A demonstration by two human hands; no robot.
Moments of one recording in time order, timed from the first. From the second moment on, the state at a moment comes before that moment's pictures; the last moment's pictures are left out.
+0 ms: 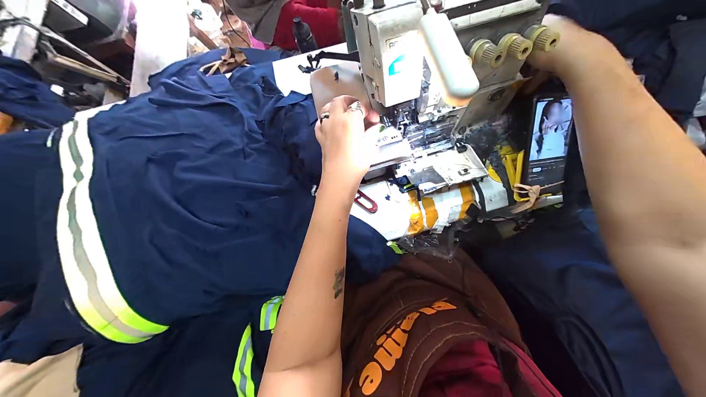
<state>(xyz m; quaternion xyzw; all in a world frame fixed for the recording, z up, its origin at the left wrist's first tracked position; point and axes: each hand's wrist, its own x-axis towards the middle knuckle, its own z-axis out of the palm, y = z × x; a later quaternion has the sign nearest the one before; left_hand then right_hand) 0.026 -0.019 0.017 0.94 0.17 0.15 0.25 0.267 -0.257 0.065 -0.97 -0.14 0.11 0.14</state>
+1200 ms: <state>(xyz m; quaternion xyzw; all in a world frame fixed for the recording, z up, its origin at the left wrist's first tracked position) 0.039 0.086 -0.003 0.89 -0.28 0.11 0.34 0.004 -0.221 0.025 -0.63 -0.25 0.17 0.72</state>
